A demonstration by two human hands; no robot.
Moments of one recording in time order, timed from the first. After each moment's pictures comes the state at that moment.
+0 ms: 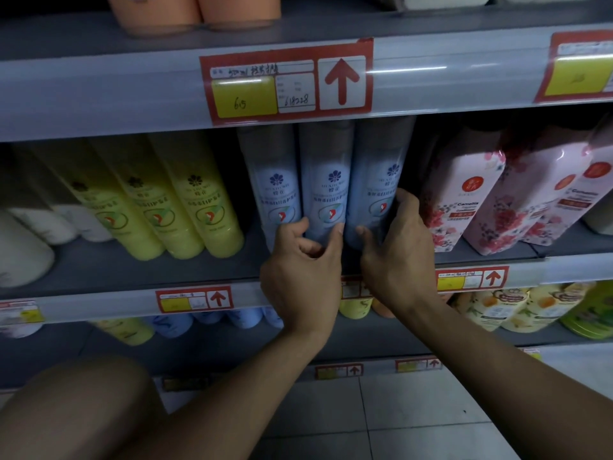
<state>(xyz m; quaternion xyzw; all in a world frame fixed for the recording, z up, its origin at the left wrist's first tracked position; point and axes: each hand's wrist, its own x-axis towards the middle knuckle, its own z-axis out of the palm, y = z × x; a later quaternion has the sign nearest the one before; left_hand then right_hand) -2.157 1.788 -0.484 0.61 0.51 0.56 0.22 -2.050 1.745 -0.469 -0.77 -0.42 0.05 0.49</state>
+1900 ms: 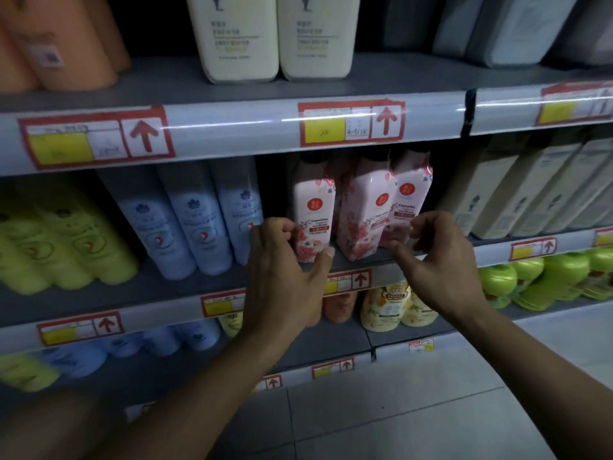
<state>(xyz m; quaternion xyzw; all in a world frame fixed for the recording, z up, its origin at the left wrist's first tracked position) -2.080 1.708 -0.441 0.79 0.38 0.41 0.26 -1.888 1.590 -0.436 -0.80 -0.39 -0.02 0.44</state>
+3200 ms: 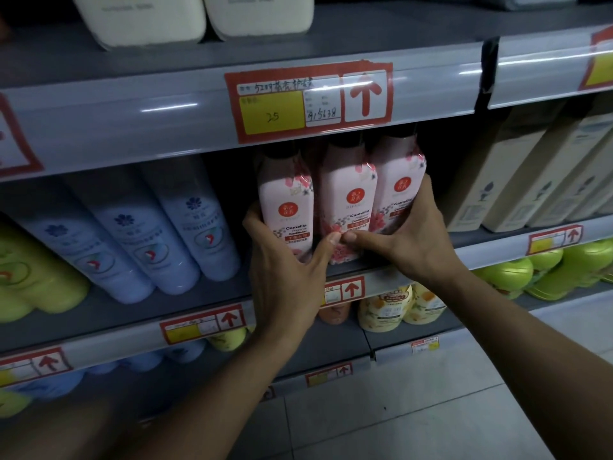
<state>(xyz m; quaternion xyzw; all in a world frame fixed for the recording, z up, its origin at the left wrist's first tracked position) -2.005 1.728 -0.469 0.69 0.44 0.46 0.35 -1.830 1.654 -0.463 -0.72 -0.43 0.09 0.54</state>
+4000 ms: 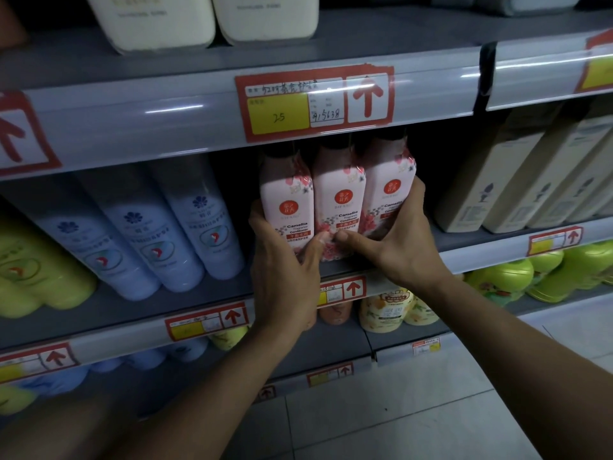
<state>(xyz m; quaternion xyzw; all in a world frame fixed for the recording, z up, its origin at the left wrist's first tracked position) -2.008 1.730 -0.469 0.71 0.43 0.44 0.35 -1.847 1.660 -0.467 -0.71 -0.43 0.09 0.55</state>
